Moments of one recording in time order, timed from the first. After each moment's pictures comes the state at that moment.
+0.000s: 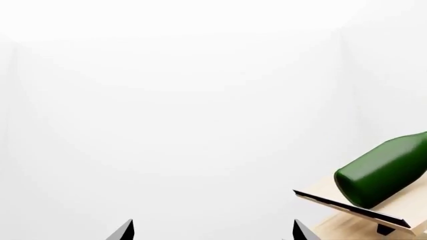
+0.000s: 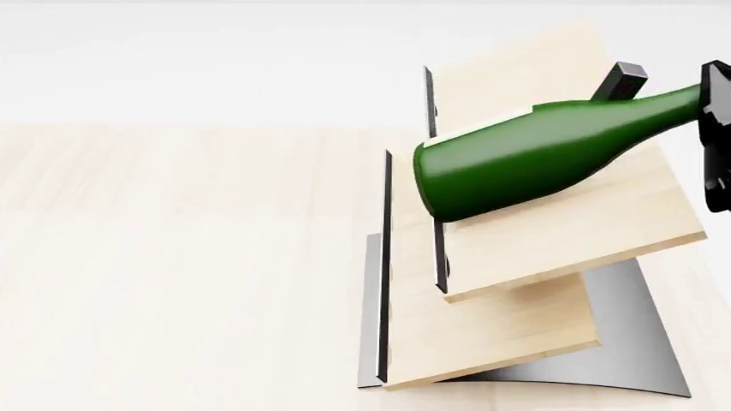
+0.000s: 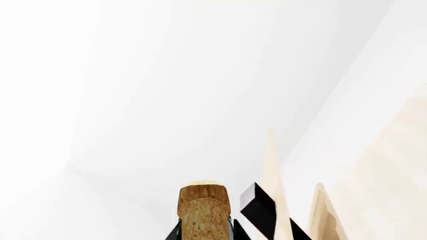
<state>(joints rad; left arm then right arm) 0.31 -0.42 0.41 0.59 0.10 0.31 -0.53 0.85 0.83 -0.38 0.23 2.08 0.09 0.24</state>
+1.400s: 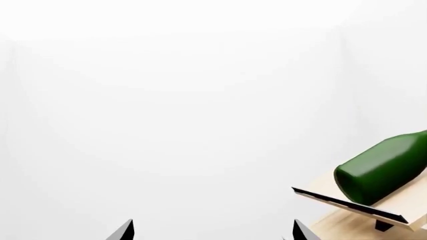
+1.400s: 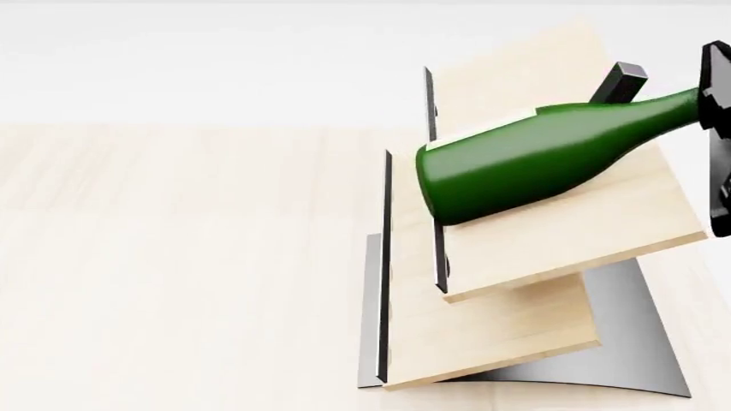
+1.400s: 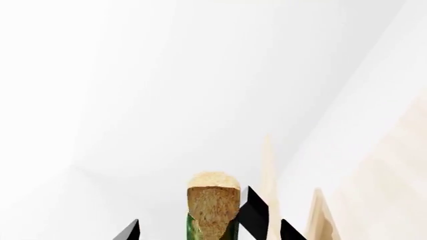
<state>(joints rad) 0.30 -0.43 0.43 0.58 0.10 0.31 -0.55 0.84 0.82 -0.37 0.28 2.04 0.12 0.17</state>
